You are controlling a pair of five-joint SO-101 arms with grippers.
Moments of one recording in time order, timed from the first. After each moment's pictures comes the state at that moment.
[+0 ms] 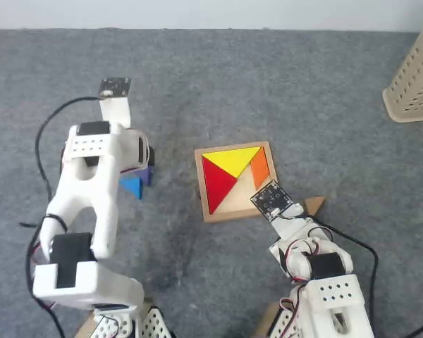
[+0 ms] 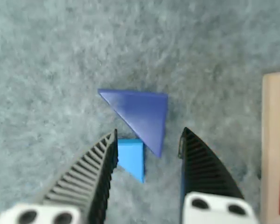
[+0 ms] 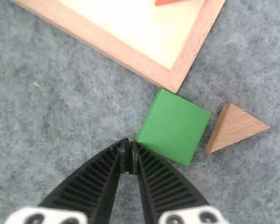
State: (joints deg) left arm -10.8 2.8 26.6 61.1 3.0; right arm -13.9 -75.8 91.8 56.4 29.1
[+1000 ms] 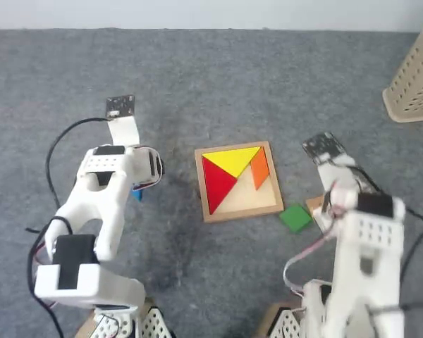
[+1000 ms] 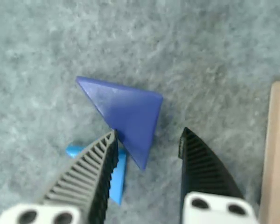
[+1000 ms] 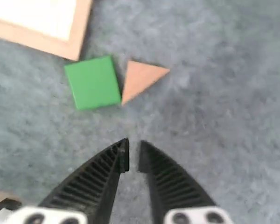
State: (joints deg) left arm -8.1 2.1 39.7 45.7 11.4; right arm 6.8 -37.1 48.3 73.9 38.2
